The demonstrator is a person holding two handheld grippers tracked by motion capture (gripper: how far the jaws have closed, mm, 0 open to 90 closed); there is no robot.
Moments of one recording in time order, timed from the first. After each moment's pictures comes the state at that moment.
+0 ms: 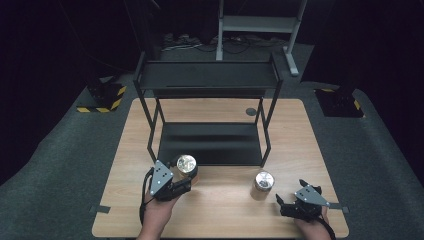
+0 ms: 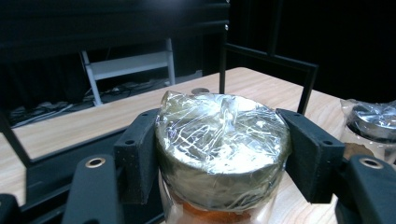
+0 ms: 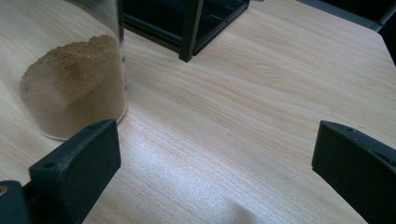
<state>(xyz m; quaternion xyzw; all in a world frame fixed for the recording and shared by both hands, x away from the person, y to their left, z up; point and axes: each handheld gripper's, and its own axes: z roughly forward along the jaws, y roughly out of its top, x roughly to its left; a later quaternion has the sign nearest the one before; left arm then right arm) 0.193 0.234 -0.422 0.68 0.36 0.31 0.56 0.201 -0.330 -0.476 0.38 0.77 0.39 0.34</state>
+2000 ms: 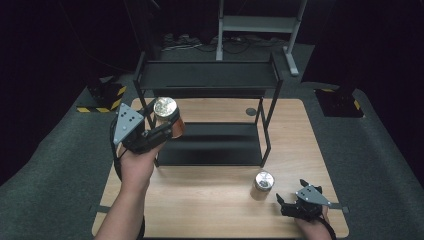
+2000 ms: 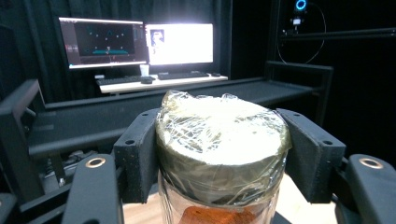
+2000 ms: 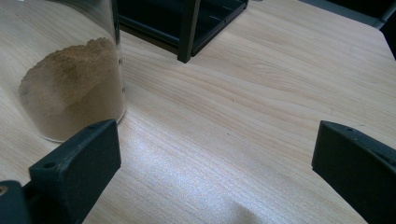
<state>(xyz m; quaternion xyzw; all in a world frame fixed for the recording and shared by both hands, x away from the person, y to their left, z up) 0.226 0.253 -0.296 0.60 0.36 0.37 0.61 0.202 -0.334 -0.476 0.39 0.77 0.39 0.33</state>
